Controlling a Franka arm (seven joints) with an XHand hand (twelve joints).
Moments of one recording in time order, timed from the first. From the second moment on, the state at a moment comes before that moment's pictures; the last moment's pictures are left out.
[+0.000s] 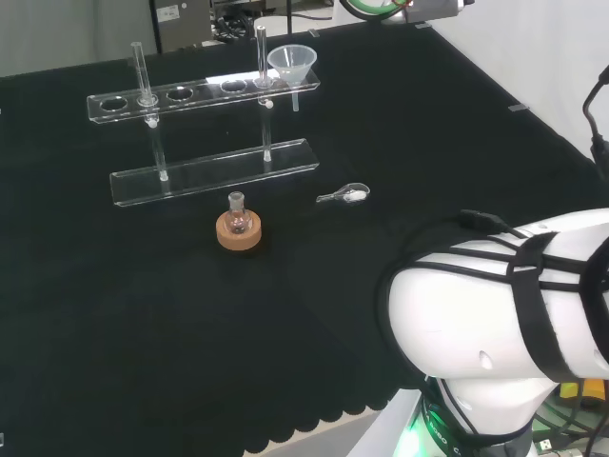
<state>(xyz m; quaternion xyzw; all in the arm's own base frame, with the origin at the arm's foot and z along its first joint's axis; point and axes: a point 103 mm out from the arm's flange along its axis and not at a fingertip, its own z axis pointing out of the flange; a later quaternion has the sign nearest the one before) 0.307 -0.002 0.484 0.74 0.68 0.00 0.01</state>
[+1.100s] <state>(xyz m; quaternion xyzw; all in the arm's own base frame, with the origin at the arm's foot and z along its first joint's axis) 0.355 -0.034 0.436 0.76 0.65 -0.01 -0.04</state>
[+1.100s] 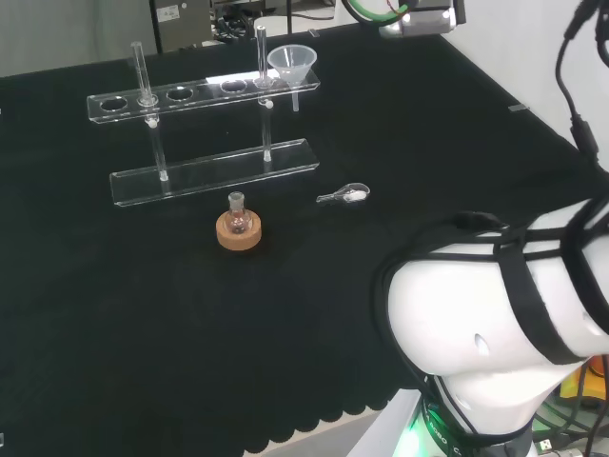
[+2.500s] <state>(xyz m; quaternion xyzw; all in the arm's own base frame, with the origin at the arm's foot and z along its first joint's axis) 0.548 -0.061 0.373 0.74 0.66 -0.07 -0.05</state>
